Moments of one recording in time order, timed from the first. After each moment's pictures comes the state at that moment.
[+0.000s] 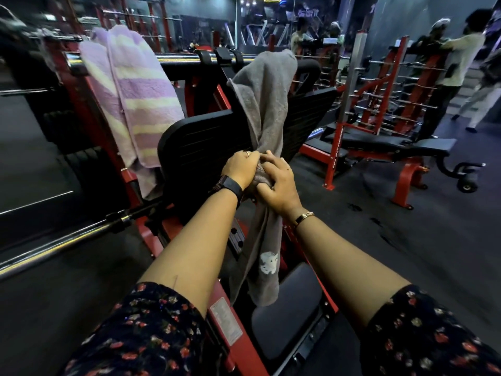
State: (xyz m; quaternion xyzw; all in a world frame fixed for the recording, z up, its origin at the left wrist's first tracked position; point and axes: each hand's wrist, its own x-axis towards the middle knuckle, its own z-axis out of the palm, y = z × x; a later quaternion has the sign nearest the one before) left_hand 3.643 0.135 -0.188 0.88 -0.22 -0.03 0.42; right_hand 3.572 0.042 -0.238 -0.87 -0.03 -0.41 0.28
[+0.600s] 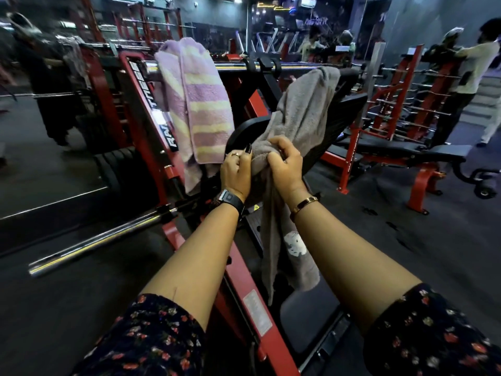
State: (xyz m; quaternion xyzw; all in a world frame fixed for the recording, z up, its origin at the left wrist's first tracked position) left_hand 3.621 0.272 -0.190 0.69 -0.22 0.13 0.68; right_hand 3.584 0.173 -0.184 -0.74 0.00 -0.44 0.51
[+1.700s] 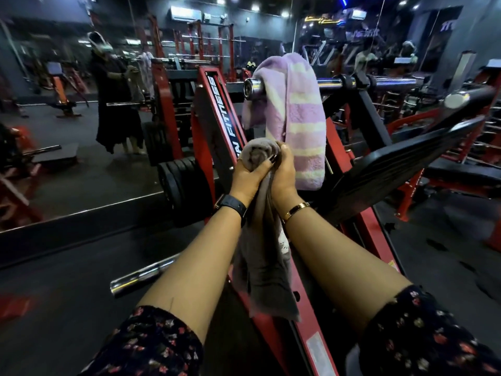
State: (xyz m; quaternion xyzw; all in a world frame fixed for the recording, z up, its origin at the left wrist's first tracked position) left_hand 3.792 0.451 -0.195 0.61 -0.20 0.07 0.76; right_hand 3.772 0.381 -0.187 -0.64 0.05 -0.32 0.70
